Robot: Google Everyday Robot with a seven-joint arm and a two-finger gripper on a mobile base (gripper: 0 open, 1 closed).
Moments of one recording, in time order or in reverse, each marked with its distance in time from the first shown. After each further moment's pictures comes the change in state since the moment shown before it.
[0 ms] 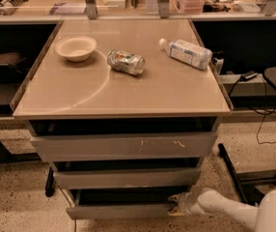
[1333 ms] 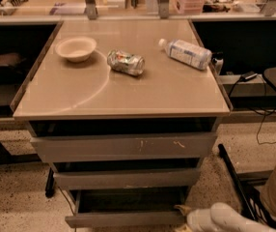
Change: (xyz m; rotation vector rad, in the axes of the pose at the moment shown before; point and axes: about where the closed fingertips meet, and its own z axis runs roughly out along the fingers) arm 0.023 0.074 -0.028 -0.061 -0.046 -0.035
